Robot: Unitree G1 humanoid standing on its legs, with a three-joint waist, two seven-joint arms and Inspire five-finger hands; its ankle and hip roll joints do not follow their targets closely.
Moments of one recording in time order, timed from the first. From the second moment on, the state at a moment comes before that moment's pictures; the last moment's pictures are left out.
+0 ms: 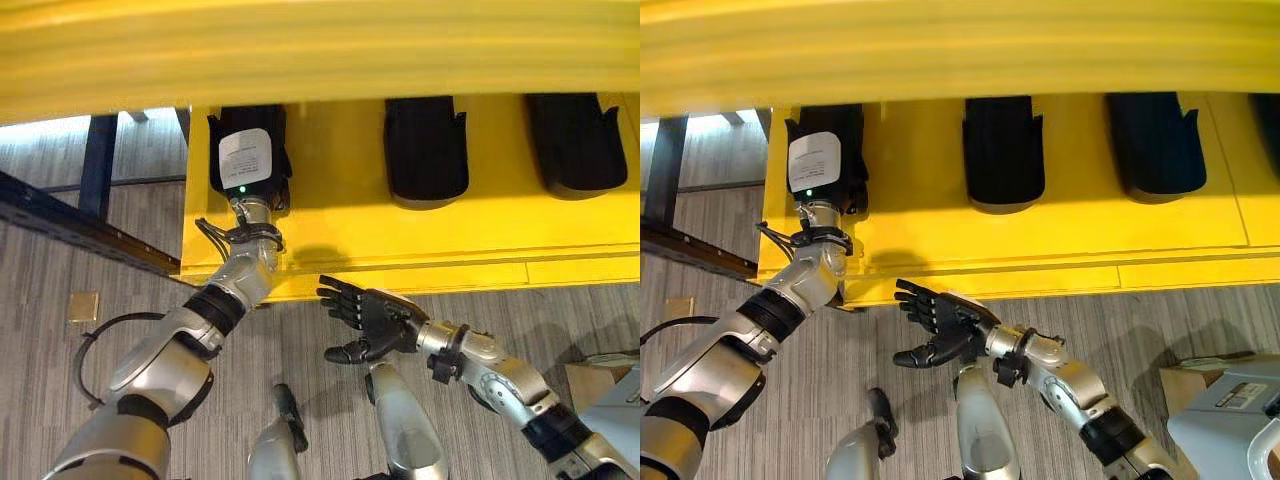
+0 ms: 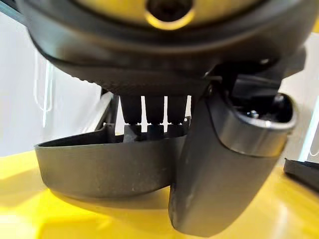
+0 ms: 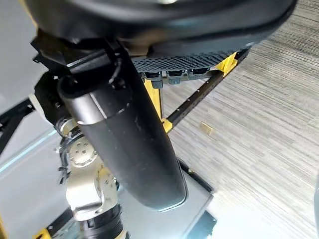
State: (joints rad) left arm -0.98 0.49 -0.70 0.62 0.36 0.41 0.58; right arm -0.30 -0.56 0.50 0.05 0.75 0.19 0.42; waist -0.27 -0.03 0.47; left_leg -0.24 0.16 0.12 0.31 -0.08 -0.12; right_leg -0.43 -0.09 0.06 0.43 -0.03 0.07
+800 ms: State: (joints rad) left arm -1.04 0.48 -0.68 0.55 0.40 0.48 0.53; right arm -0.32 -0.56 0.49 0.05 0.75 0.20 0.36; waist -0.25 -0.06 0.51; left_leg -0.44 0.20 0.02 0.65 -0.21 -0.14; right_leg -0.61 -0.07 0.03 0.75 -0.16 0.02
